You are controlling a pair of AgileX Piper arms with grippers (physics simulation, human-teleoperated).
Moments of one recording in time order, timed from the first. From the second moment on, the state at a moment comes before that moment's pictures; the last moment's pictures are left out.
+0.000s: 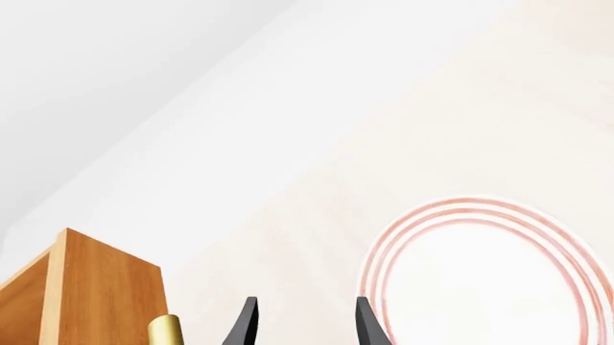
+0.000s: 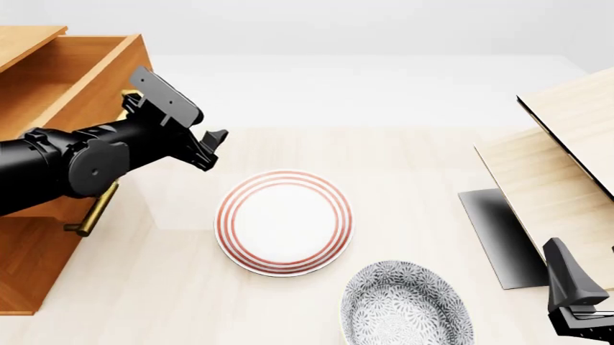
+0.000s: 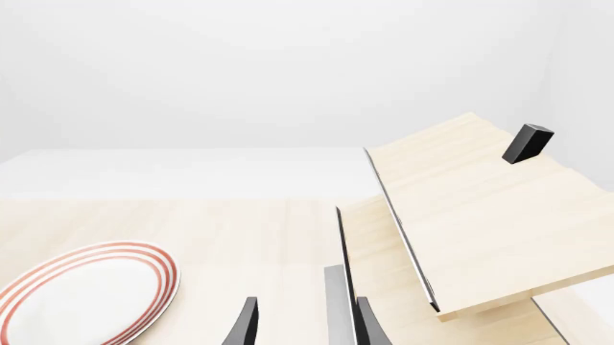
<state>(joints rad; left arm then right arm) -0.32 1.42 -0.87 -0.08 0.45 0.00 0.02 0.00 -0.02 0.01</state>
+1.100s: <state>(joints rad) -0.05 1.34 -0.77 -0.13 0.48 0.00 0.02 0.00 -0.02 0.01</state>
